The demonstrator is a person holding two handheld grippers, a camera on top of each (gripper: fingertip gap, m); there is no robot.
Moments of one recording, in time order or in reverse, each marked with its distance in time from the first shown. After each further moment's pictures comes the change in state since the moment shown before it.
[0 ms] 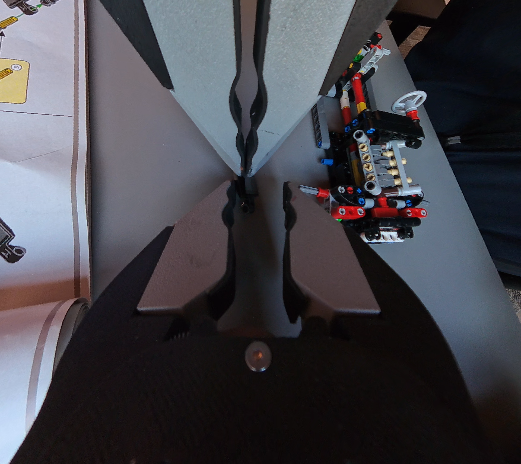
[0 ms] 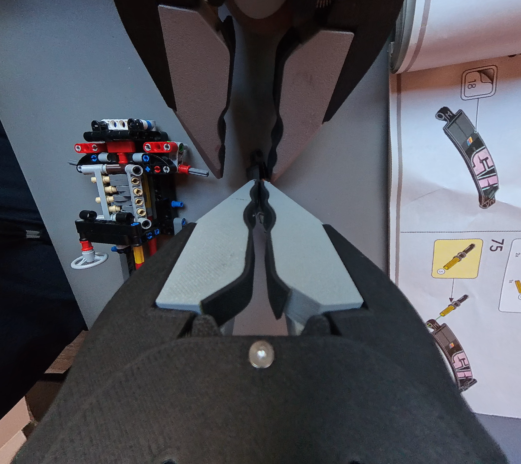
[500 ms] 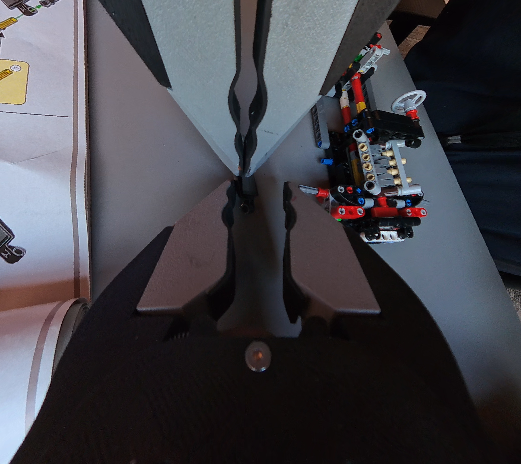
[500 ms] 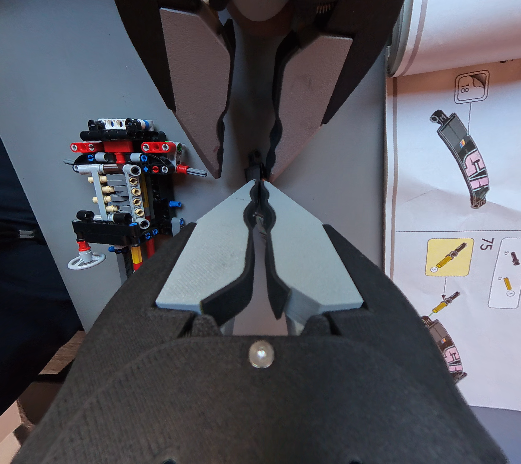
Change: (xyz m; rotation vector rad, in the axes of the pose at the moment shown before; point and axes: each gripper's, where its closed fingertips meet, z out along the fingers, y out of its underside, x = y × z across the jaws) left arm 0.000 0.000 0.000 0.000 0.000 0.003; right arm 0.001 -0.001 -0.001 -0.008 0.020 -0.013
